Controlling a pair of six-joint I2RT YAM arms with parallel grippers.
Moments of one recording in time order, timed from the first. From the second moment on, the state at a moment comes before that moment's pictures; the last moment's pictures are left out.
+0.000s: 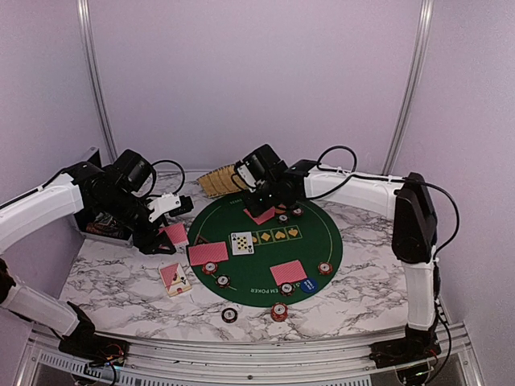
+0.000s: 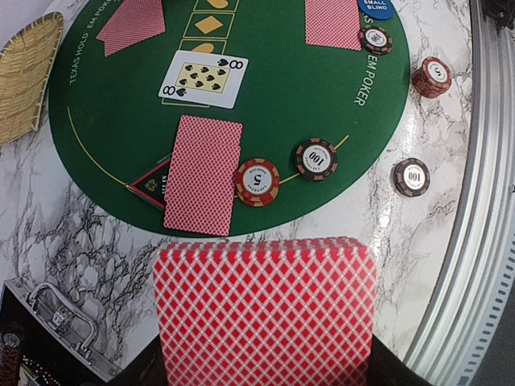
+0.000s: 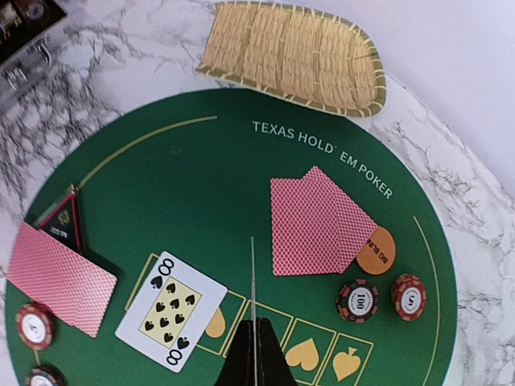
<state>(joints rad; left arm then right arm) -0.57 1.32 1.17 -0.96 0.27 0.56 0.83 2.09 1.84 -0.56 0.22 0.08</state>
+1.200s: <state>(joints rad) -0.57 1.32 1.17 -0.96 0.26 0.56 1.02 2.27 1.60 -0.22 0.60 -0.46</state>
